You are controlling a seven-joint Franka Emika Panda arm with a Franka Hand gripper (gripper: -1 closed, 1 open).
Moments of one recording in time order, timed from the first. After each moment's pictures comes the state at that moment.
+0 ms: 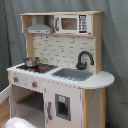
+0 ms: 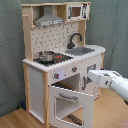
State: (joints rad) arm -0.22 -1.46 1.41 -2.24 -0.31 2.21 -0.54
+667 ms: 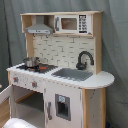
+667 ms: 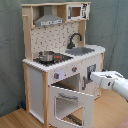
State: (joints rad) arm -0.14 -1.50 1.42 -2.40 -0.32 2.31 -0.54
